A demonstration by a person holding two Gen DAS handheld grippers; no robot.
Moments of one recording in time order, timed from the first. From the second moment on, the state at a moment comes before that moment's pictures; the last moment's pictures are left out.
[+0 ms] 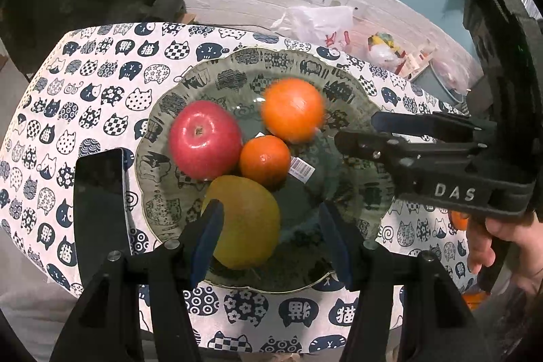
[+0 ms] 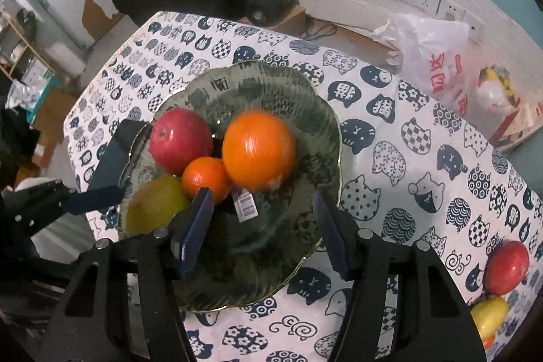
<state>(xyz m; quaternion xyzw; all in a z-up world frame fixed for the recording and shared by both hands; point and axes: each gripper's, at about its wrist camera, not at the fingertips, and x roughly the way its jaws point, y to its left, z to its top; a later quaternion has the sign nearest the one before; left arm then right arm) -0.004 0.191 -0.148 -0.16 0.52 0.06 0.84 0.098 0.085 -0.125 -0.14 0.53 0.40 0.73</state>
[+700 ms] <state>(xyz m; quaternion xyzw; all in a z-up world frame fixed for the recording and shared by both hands) -0.003 0.179 -0.139 -0.14 0.51 0.06 0.84 0.093 0.078 -0.117 -0.13 0.52 0.41 0.74</state>
